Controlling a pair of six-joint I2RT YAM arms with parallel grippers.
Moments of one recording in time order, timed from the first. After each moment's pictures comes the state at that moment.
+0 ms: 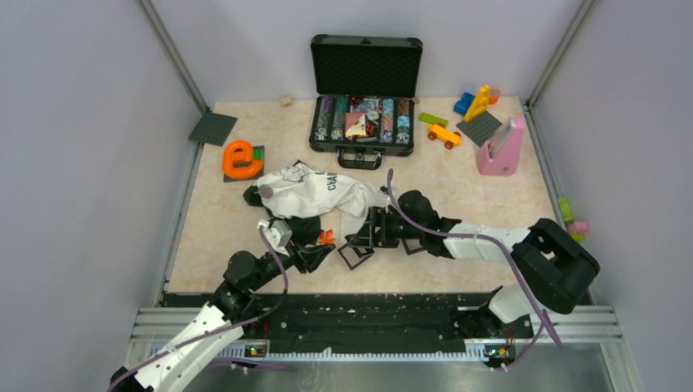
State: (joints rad) left arm -0.64 0.27 0.05 0.35 0.32 -0.24; right arm 0.78 1.49 0.65 0.28 -0.42 0.80
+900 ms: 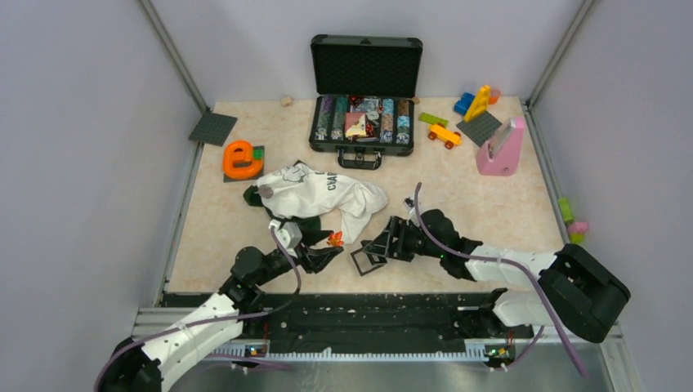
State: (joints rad) left arm -0.66 0.54 0.01 0.66 0.42 -0.20; right arm 0.78 1.25 0.36 0.39 -0.31 0.97
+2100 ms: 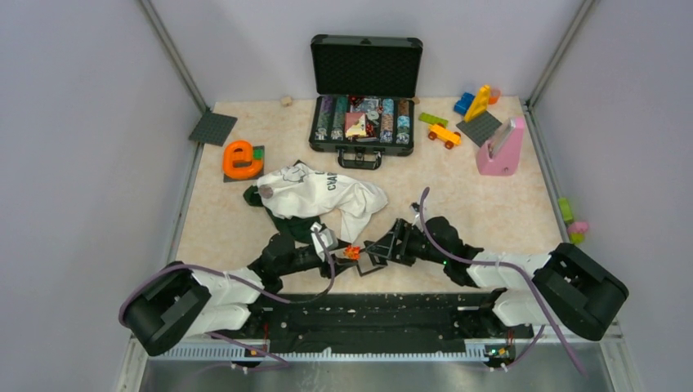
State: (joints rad) left arm -0.75 1.15 0.08 0.92 0.51 0.04; right arm 0.78 1.25 0.26 0.55 -0.27 1.08
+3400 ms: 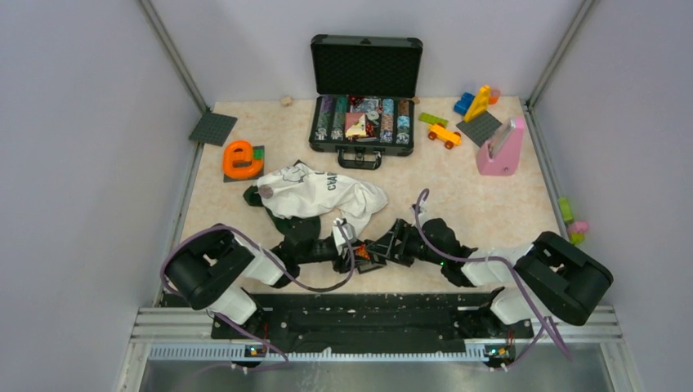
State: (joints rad) left arm -0.76 1.52 0.23 1.04 0.59 0.09; right arm 0.78 1.37 0.24 0.69 -0.24 1.11
